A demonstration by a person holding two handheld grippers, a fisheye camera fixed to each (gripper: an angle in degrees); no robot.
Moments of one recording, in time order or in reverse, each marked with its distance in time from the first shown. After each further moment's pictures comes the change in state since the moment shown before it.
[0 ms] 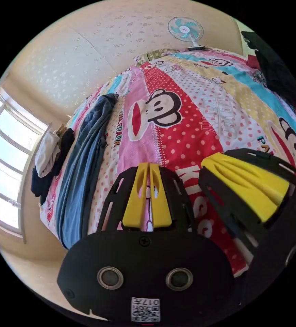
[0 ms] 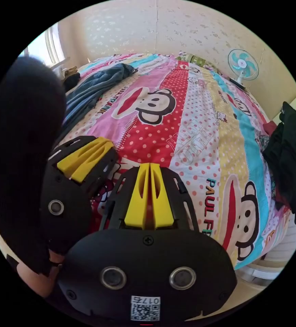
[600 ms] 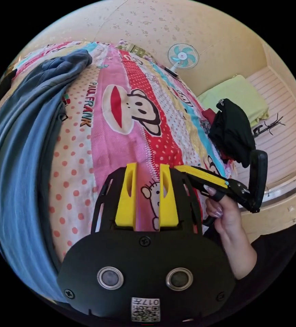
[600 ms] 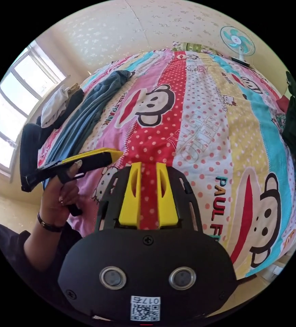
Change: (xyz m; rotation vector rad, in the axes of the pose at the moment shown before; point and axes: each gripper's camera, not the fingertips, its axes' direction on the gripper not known) left arm -0.198 -0.006 0.068 0.004 0.671 -0.115; right arm 0.045 -0.078 0.012 -0.041 -0.377 0.161
